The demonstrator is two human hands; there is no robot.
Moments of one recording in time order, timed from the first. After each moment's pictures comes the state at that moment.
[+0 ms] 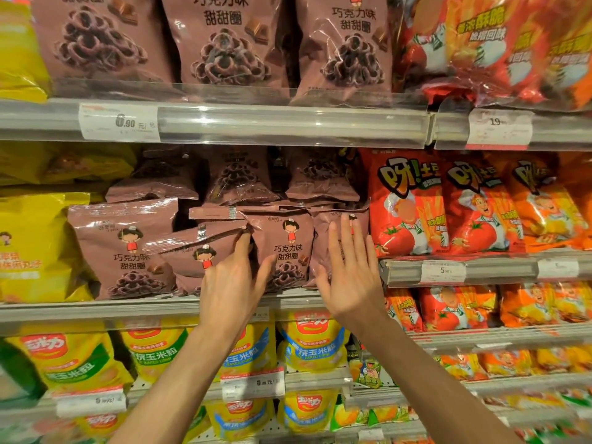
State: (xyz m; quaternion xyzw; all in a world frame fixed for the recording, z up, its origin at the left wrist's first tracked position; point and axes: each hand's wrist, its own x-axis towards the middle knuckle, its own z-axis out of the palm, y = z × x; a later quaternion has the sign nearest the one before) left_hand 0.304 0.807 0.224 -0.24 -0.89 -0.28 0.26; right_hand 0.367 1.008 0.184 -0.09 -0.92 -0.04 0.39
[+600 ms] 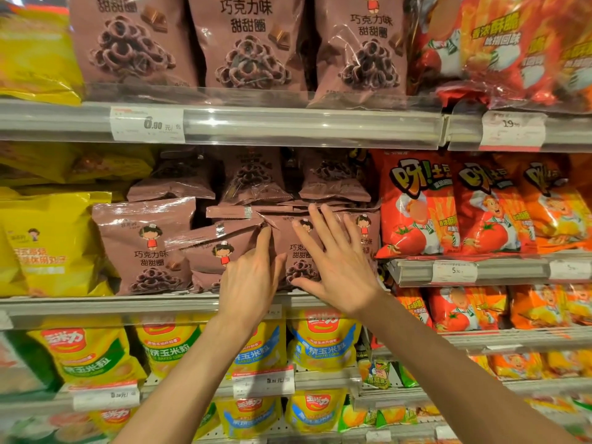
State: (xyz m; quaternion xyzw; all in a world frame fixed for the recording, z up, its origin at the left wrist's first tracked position) left_hand 0.296 0.806 0.222 -0.29 -0.88 -0.27 0.26; right_hand 0.352 0.984 0.226 0.03 -0.95 -0.13 0.28
